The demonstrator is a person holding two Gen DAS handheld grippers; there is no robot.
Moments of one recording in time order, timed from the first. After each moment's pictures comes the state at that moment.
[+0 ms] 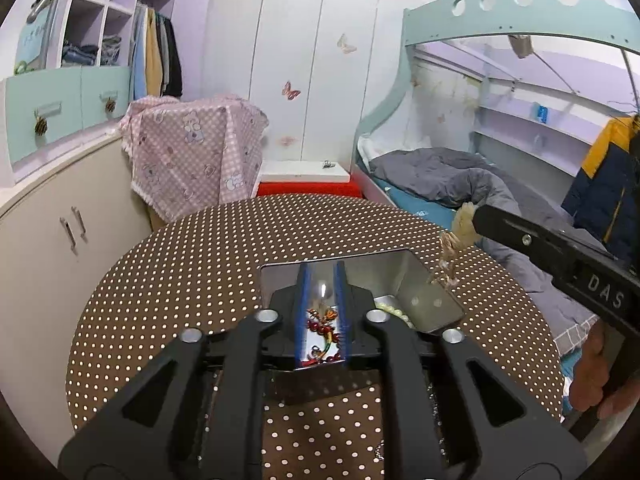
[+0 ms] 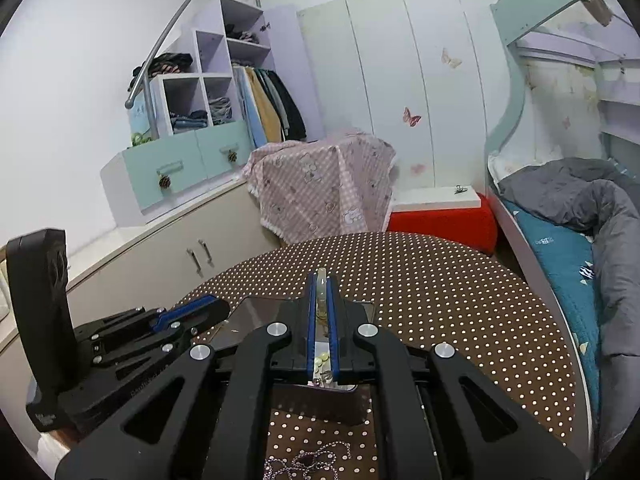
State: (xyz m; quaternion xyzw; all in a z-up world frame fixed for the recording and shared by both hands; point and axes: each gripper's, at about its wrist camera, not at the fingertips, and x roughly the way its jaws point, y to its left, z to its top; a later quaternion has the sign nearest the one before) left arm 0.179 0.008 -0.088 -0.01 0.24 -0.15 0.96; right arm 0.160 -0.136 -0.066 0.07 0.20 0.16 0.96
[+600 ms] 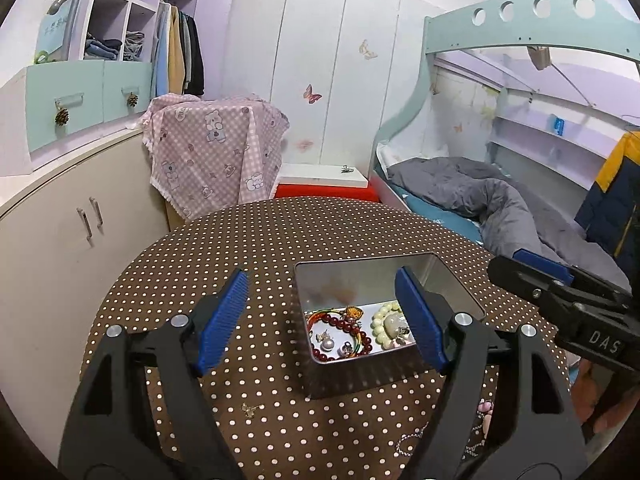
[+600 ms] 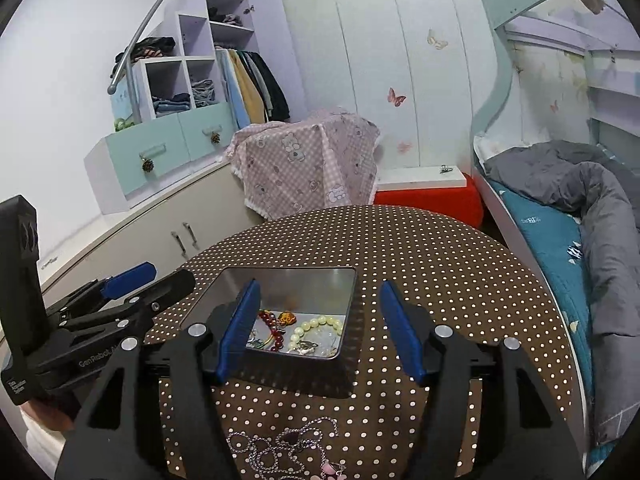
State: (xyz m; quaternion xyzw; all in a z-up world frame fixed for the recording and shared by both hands) left arm 0.173 0.026 -0.085 -0.02 0.23 -0.13 0.96; right arm 0.153 -0.141 -0.082 0.07 0.24 0.13 0.96
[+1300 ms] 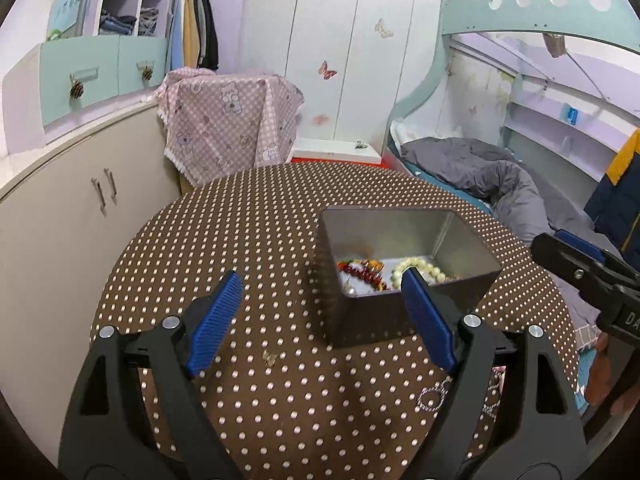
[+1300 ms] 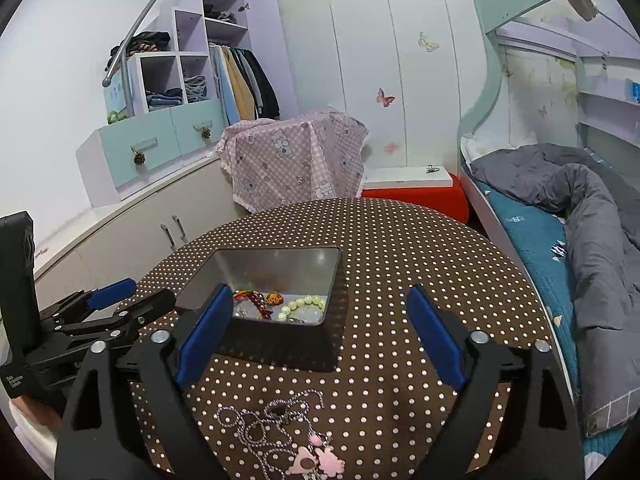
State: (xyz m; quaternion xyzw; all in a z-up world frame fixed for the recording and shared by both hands) left arm 0.158 0.041 -0.107 -0.03 0.28 -0.10 0.96; right arm 0.133 -0.146 -0.090 0.06 0.24 0.10 0.96
